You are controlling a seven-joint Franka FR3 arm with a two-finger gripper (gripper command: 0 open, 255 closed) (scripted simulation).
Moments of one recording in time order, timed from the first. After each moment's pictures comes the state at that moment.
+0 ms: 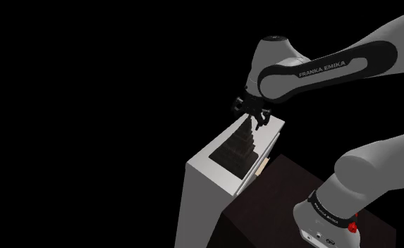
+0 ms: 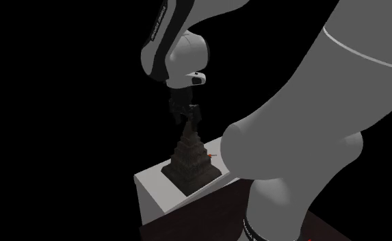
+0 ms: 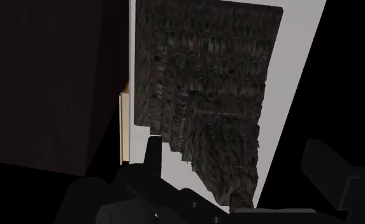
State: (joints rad) arm -0.35 -0.48 0.44 -2.67 0.07 2.24 1.37
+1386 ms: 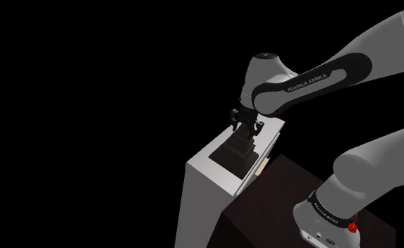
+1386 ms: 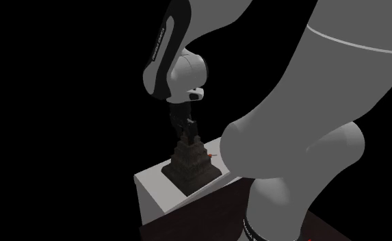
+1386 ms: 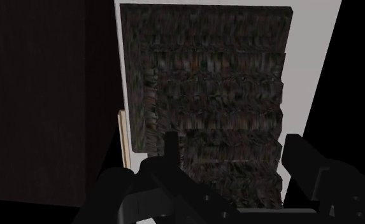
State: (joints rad) arm -0.38 -0.37 0.50 -2.71 0.05 2.39 1.49
